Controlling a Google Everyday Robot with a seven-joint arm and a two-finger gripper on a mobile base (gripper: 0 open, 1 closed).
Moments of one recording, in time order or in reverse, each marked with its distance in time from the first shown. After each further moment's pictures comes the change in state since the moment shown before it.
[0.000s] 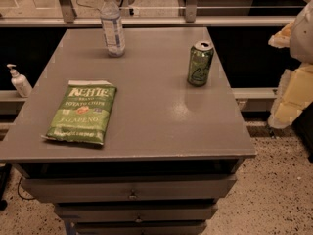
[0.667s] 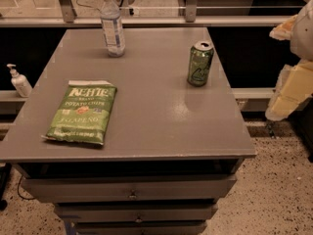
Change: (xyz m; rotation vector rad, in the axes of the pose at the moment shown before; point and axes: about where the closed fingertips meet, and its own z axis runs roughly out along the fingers) arm 0.001 -0.017 0.001 0.071 -0.034 -0.006
